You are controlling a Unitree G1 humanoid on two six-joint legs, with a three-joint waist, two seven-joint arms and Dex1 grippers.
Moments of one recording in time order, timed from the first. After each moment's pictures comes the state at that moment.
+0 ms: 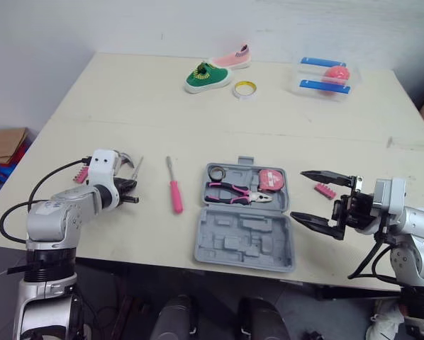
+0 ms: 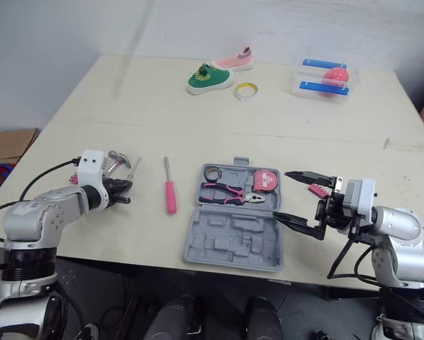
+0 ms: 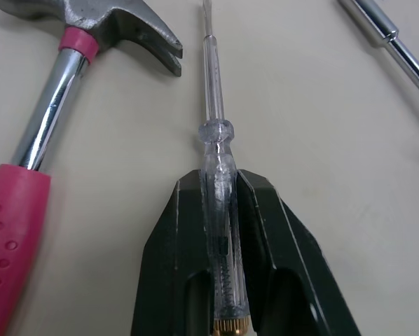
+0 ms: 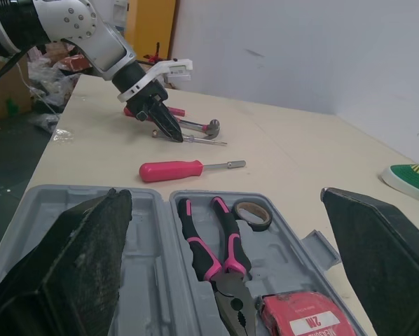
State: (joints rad) left arm -0.47 0.57 0.19 -0.07 -0.40 1.12 -0.22; right arm -0.19 -0.65 -0.24 -0.03 0.61 -0.12 1.33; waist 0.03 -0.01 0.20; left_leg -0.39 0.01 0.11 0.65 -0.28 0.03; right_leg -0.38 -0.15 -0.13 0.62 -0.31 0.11
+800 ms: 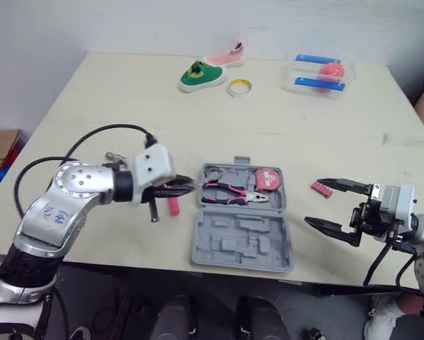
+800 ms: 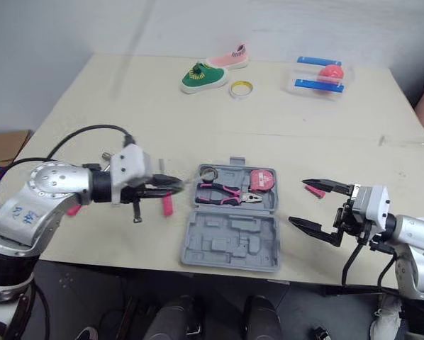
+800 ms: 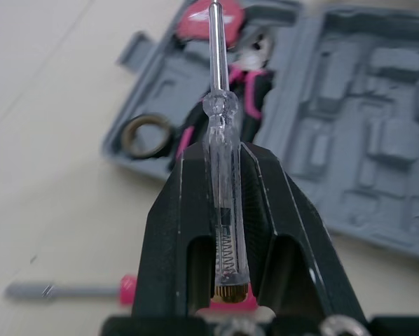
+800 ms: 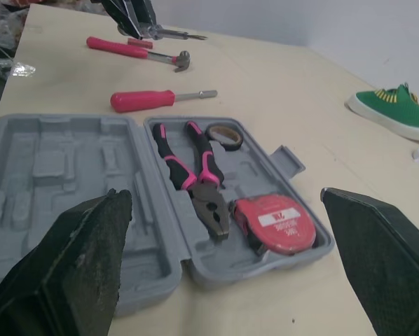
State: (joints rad) left arm -0.57 0.81 -0.17 -0.43 -0.39 0.68 -0.91; right arm -0.07 -0.74 -0.30 -0.03 0.55 -0.13 1.29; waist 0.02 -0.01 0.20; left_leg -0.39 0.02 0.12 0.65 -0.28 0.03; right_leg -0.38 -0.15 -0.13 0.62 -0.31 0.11
